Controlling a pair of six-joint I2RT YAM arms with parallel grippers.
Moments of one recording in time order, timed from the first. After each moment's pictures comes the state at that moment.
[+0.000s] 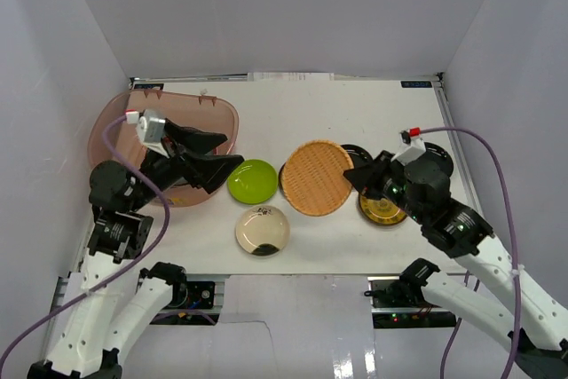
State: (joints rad) left arm -0.30 0.67 0.92 0.00 0.66 -0.54; right arm 0.73 0.61 0.81 -0.54 0.14 0.81
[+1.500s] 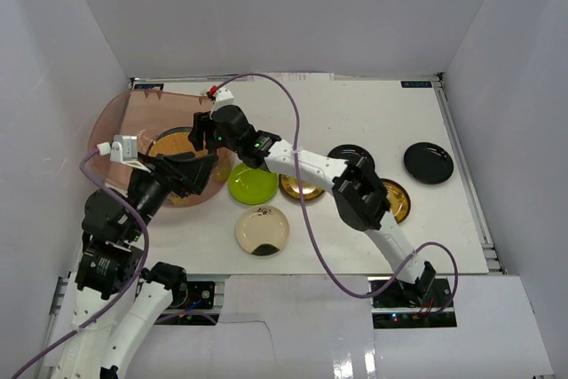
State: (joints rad) left arm -0.32 0.44 0.89 -0.31 0.17 -0.62; right arm 1.01 2.36 2.09 -0.02 0.11 0.49
